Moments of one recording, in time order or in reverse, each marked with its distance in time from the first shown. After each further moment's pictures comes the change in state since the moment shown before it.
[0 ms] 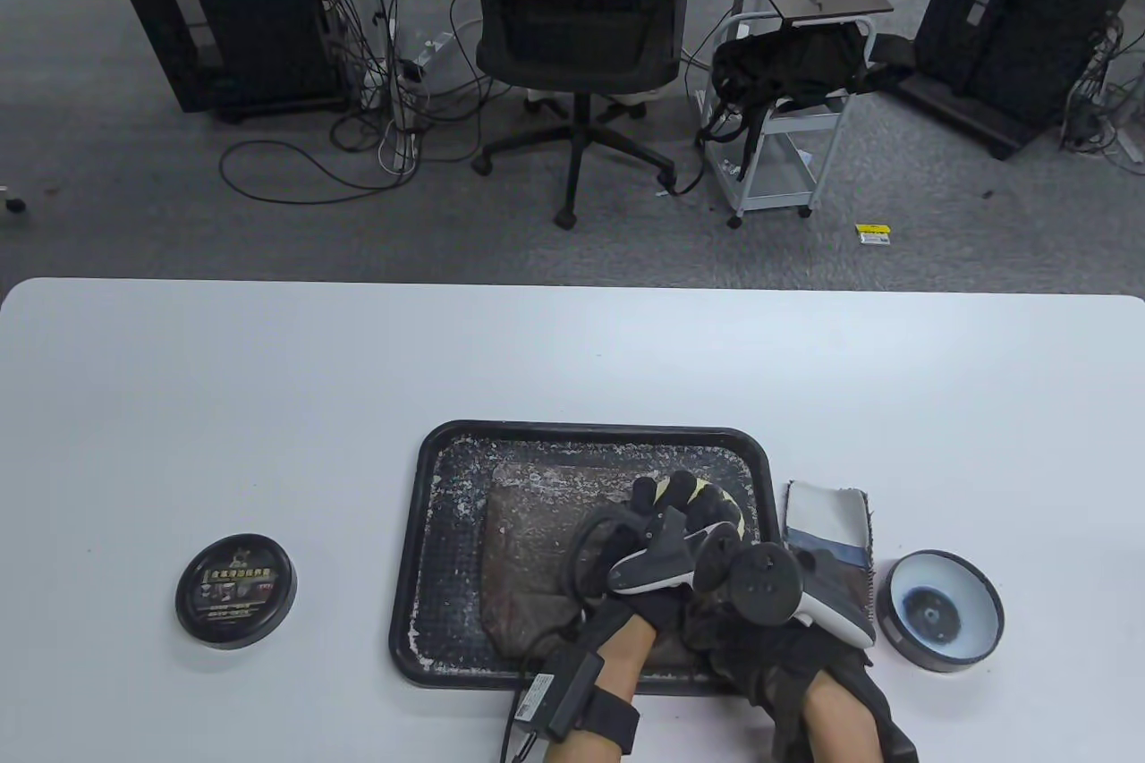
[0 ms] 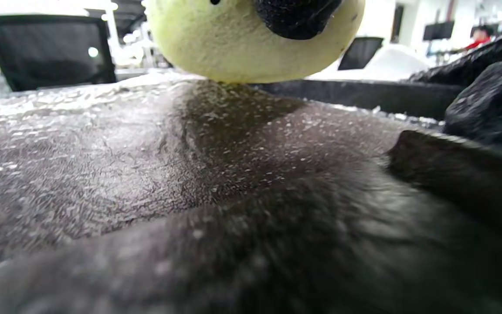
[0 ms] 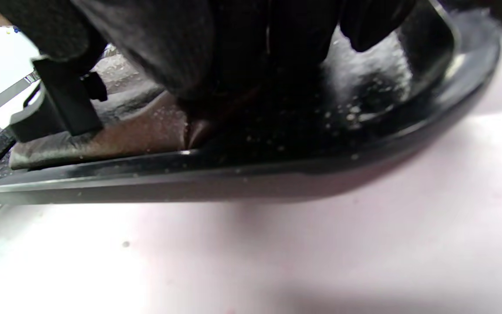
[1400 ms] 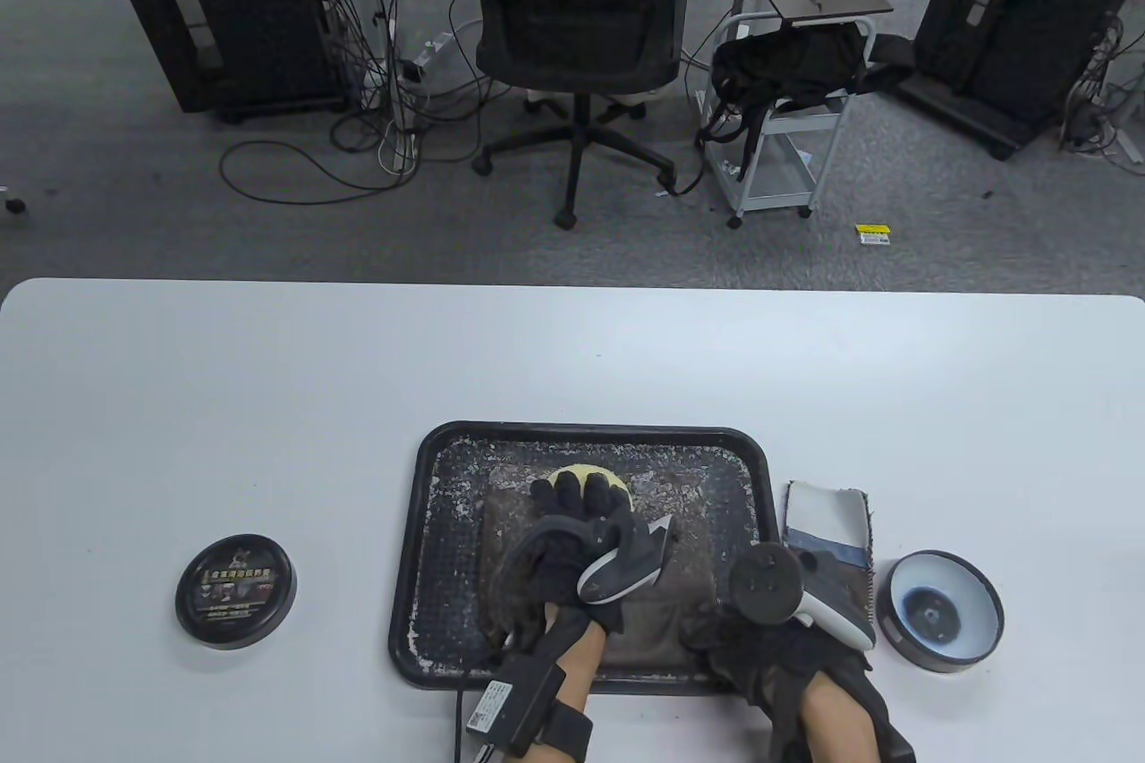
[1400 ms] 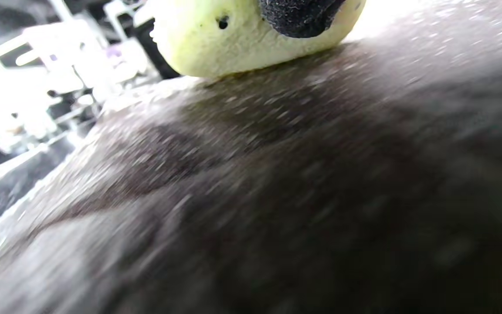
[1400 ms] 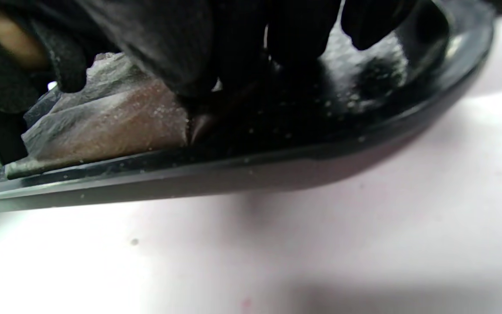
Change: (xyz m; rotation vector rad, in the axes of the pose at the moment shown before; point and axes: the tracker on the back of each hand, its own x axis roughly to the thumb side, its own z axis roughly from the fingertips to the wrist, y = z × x) left_hand -0.054 -0.003 0.050 -0.183 0.421 -0.240; right_hand 0.000 0.001 0.002 0.007 0.032 -0.036
